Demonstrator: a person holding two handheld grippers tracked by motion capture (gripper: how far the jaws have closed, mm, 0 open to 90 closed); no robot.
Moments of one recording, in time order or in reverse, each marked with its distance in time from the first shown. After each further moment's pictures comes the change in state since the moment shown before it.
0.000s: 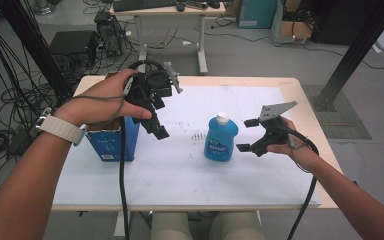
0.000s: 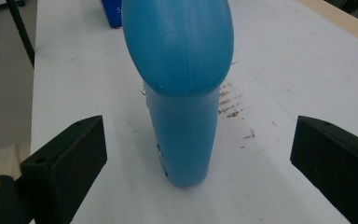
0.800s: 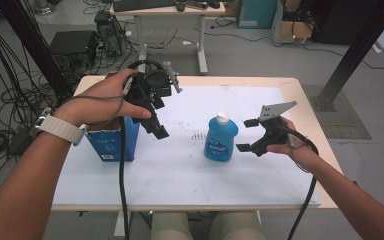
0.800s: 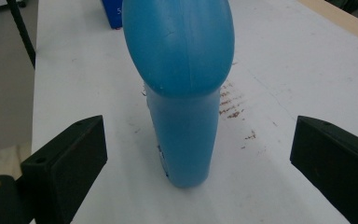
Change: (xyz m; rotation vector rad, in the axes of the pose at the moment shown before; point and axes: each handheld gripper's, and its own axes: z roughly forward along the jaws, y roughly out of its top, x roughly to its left) left arm 0.000 0.000 0.000 0.001 0.002 0.001; right arm 0.000 0.000 0.000 0.000 0.002 0.007
